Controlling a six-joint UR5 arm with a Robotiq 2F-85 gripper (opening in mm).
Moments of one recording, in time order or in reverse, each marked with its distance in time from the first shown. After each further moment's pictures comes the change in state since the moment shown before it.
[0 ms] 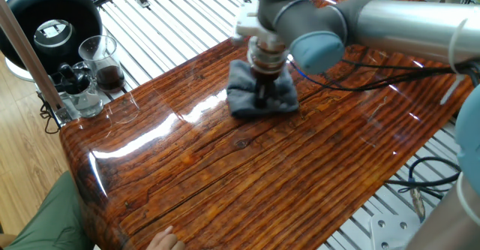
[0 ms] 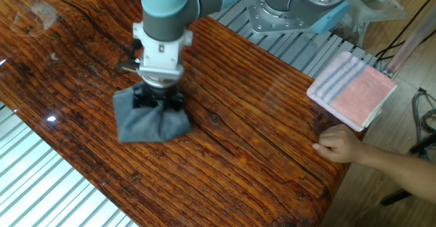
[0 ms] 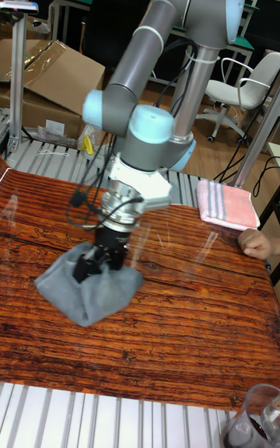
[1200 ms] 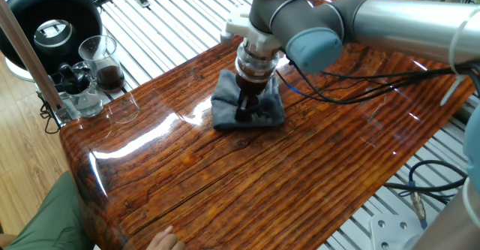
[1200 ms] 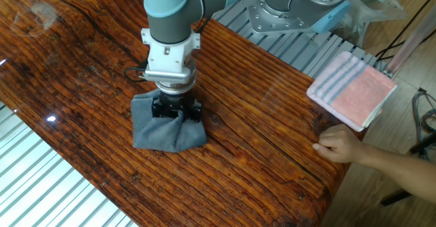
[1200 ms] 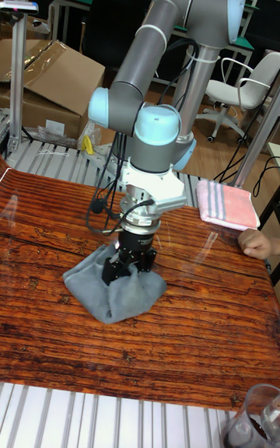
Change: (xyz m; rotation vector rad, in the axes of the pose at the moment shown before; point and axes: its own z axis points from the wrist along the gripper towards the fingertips) arm -0.049 0.064 -0.011 -0.149 -0.083 0.123
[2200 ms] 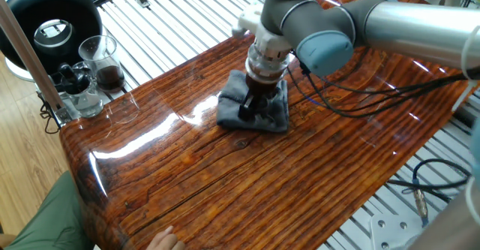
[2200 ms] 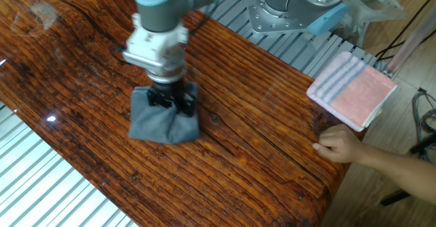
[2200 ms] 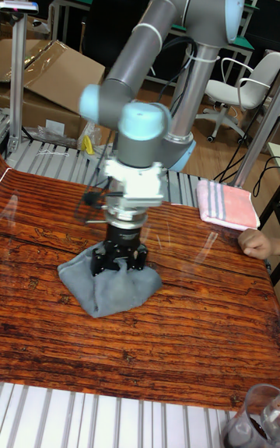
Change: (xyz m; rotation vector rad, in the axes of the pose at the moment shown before) arm 0.034 -0.037 0.003 -0.010 0.009 0.313
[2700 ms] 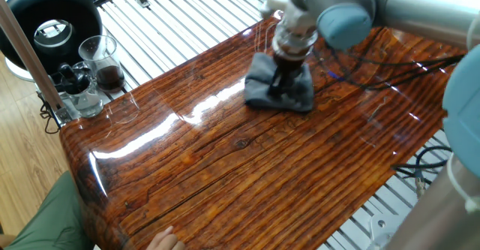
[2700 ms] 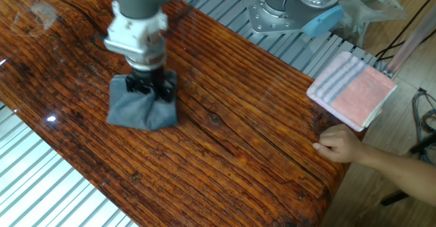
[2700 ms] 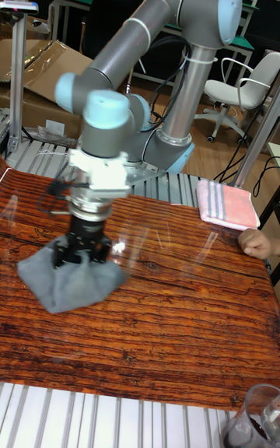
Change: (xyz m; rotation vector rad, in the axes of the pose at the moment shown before) arm 0.031 -0.078 -0.021 0.036 0.041 -0.105
